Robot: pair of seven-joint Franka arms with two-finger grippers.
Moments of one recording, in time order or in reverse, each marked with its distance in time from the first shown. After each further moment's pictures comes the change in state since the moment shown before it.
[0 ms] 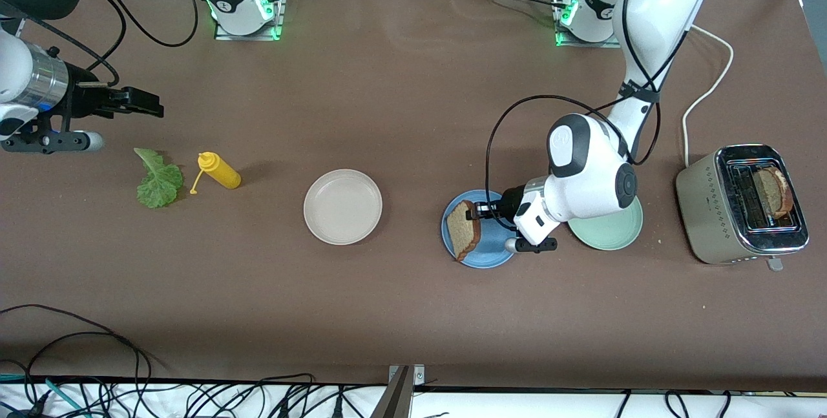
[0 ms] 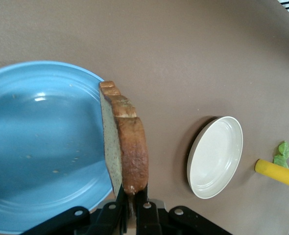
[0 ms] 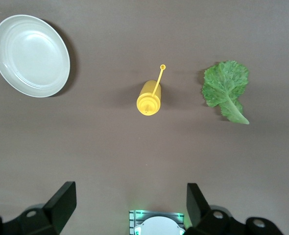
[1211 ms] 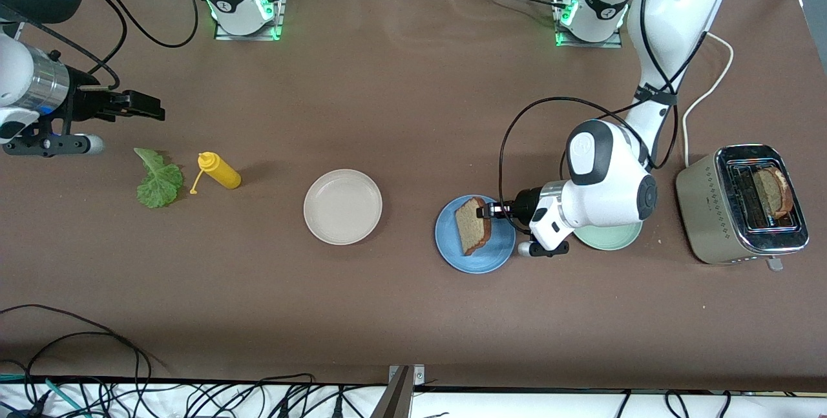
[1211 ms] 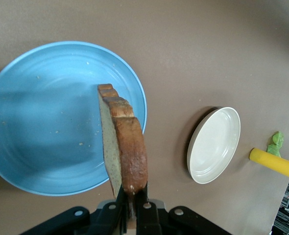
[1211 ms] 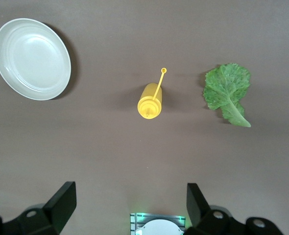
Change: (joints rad) left arm 0.050 -0.001 0.001 0.028 0.000 -0.123 0.000; right arm 0.000 0.008 -0.001 0.000 0.006 0.014 0.000
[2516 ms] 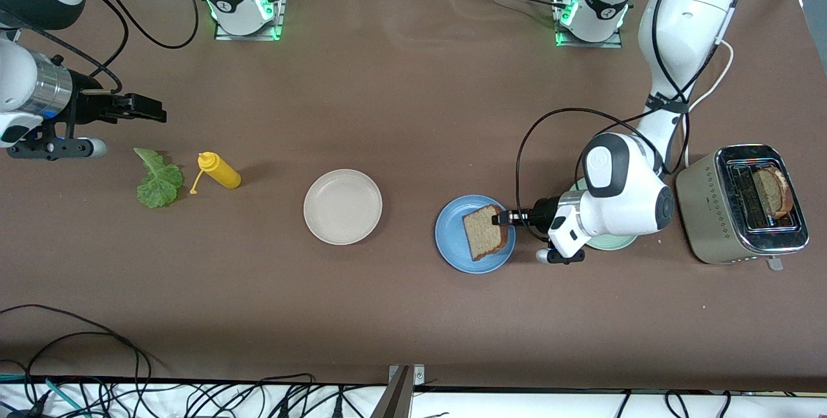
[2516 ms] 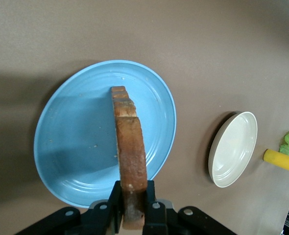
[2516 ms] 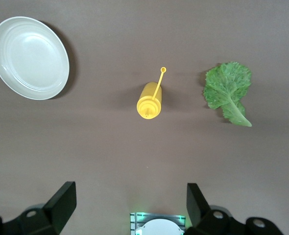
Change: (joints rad) left arm 0.052 0.033 0.012 -0.006 0.000 -0.006 0.105; right arm 0.000 0.011 -0.002 0.000 0.000 0.000 0.000
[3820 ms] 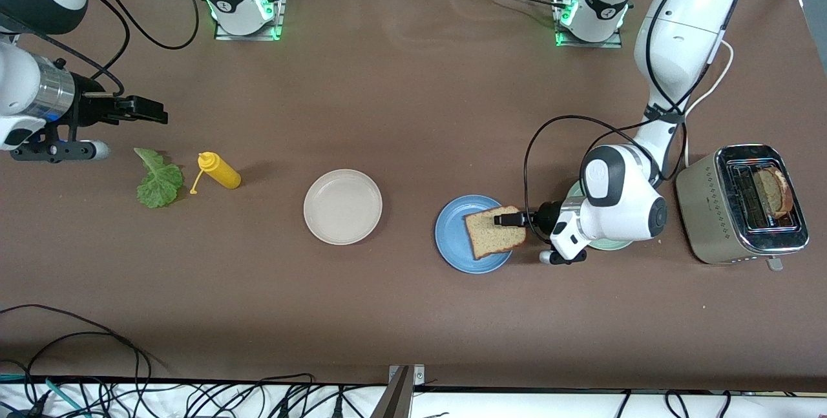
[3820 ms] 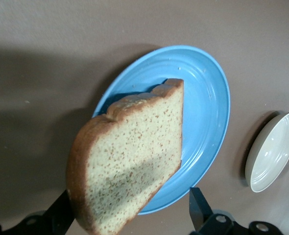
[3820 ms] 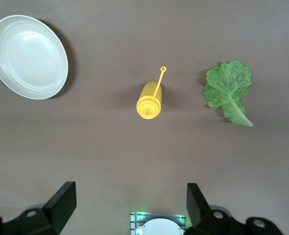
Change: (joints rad) left arm -0.006 0.063 0.038 -0.020 0.014 0.000 0.011; right arm 0.000 0.008 0.000 0.000 0.000 0.000 0.000
